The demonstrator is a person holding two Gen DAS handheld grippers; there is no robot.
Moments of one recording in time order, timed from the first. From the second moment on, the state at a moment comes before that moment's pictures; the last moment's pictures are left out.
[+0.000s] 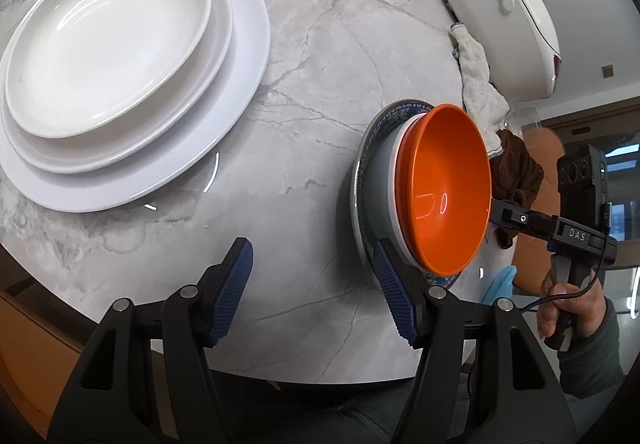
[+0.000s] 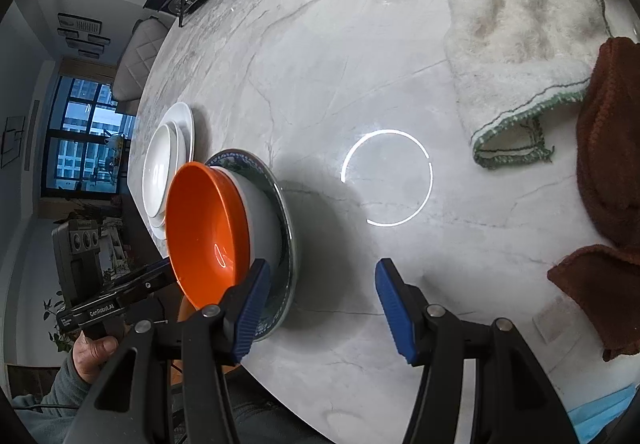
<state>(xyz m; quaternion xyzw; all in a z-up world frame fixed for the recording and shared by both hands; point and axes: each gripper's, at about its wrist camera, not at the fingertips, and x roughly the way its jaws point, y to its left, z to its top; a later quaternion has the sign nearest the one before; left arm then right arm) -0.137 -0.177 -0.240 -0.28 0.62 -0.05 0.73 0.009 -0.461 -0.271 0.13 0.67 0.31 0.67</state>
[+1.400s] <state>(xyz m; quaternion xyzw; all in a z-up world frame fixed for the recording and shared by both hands) -0.092 -0.199 -0.255 -0.24 0.59 -0.12 0.76 0.018 -0.460 -0.302 0.19 0.65 0.39 0.62</state>
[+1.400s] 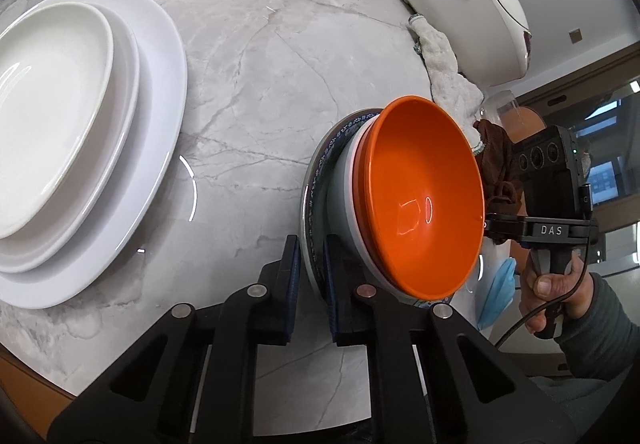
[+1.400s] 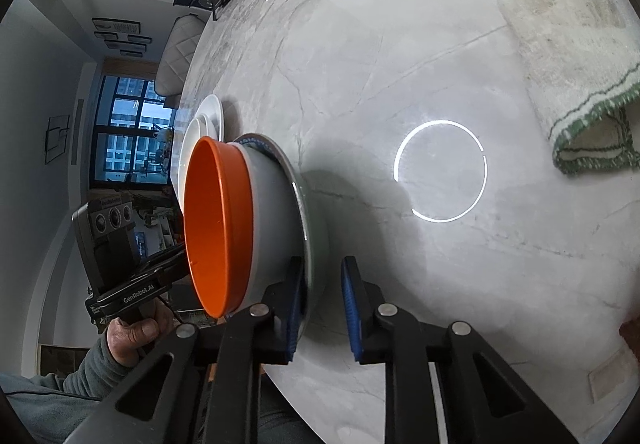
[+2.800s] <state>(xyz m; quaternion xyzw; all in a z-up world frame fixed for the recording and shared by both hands) -0.102 -0.179 -0.154 -0.22 0.56 -0.10 0.79 0.011 -0.431 -0.216 0.16 0.63 0.38 0.66</state>
